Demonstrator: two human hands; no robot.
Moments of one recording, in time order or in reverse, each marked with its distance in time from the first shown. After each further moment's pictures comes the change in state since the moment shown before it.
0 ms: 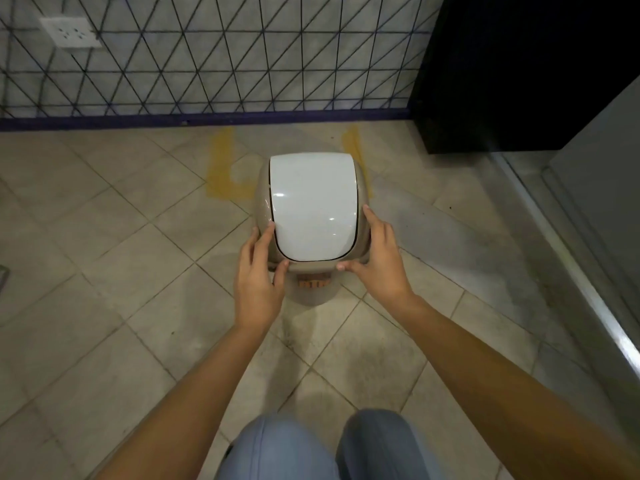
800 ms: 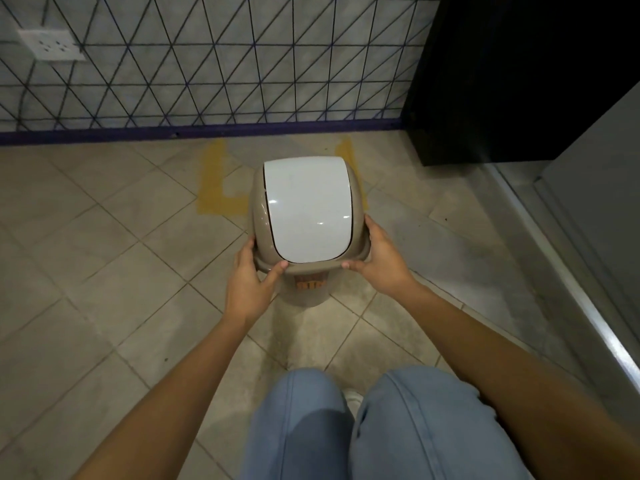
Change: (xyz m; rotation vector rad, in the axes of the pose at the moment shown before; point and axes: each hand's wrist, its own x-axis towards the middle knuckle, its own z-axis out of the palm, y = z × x) left_hand 0.059 -0.031 0.006 -0.196 -0.227 -0.219; right_hand 0.055 0.001 -0.008 0.018 -0.144 0.090
